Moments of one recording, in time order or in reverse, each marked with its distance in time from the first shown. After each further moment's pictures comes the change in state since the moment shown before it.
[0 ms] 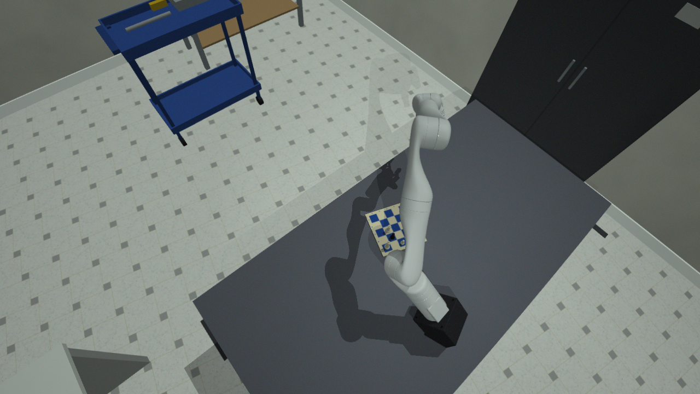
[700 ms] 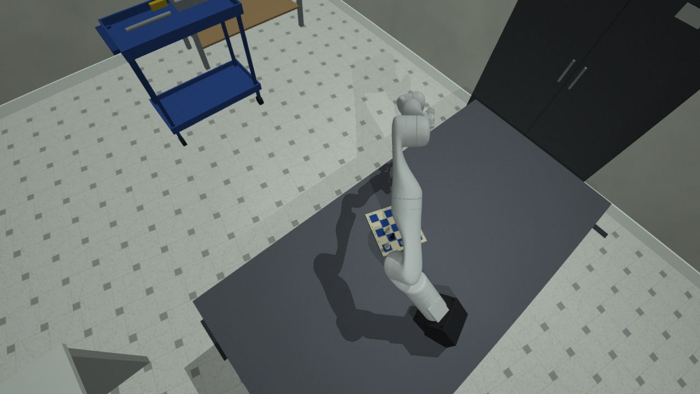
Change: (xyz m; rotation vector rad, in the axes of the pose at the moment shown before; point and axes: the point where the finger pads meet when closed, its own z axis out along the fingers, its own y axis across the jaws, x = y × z) arm -0.027 0.049 -0.002 -0.202 0.112 0.173
